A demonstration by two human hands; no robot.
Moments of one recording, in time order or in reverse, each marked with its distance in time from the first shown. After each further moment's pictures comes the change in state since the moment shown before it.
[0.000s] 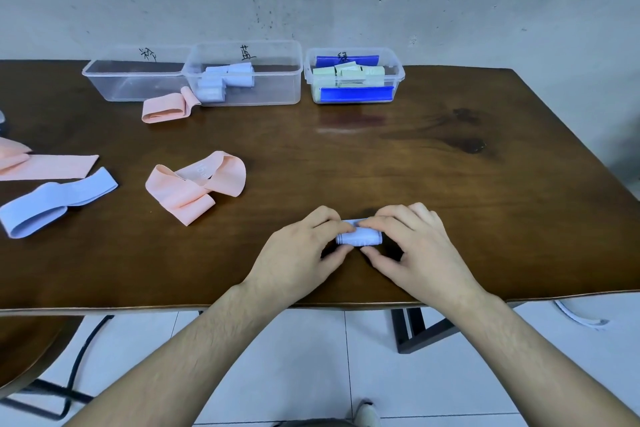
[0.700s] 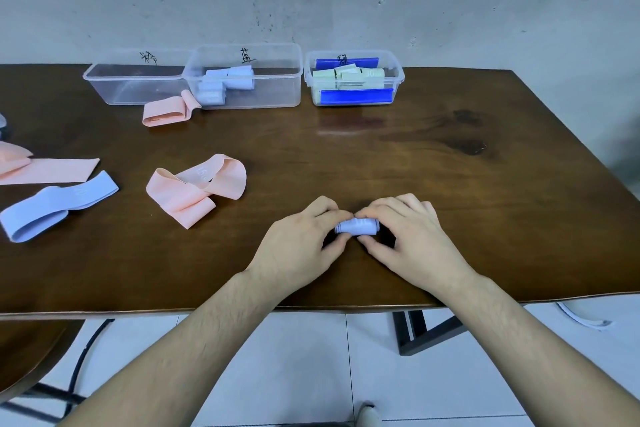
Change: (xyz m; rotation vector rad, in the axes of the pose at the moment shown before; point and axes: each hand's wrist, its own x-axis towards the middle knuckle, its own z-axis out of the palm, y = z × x) left_hand 0.015 -0.004 -0.004 0.092 -0.045 -0.035; right_hand 0.022 0.004 0.001 -0.033 -0.084 0.038
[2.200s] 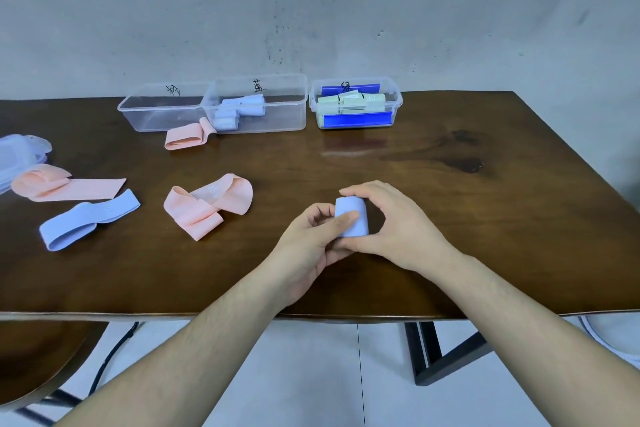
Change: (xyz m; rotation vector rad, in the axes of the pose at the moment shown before) left_hand 0.016 0.043 -0.023 -1.500 -0.027 -0.694; right_hand 0.033 -0.014 -0.035 0.411 -0.026 0.000
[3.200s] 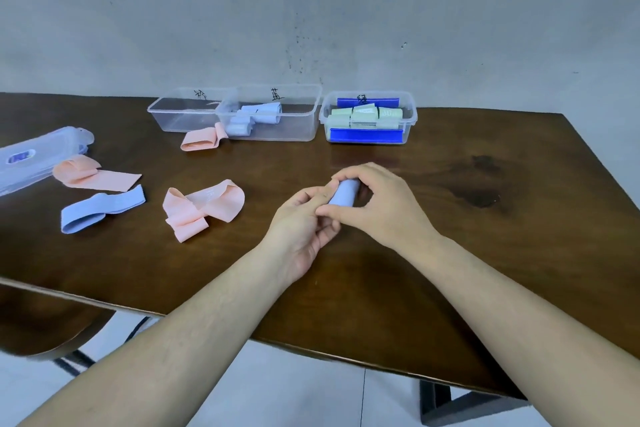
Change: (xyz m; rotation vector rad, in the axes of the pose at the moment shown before) left_hand 0.049 0.029 0.062 -0.202 0.434 -0.026; right_hand 0.059 0.039 -0.035 0.150 0.031 -0.094
